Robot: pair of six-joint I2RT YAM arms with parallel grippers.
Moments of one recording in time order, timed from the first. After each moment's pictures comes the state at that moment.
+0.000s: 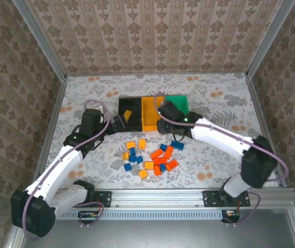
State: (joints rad) left arm -0.41 0.98 0.73 -0.40 0.09 -0.62; right arm 0.72 1.60 1.26 -0.60 0.20 0.50
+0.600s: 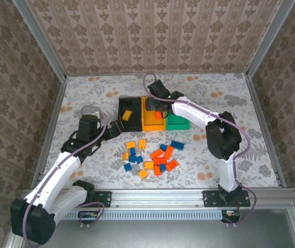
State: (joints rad) left arm -0.38 0.90 0.66 -0.43 0.11 -0.61; right arm 0.60 2.02 1.67 -0.54 0.20 0.45
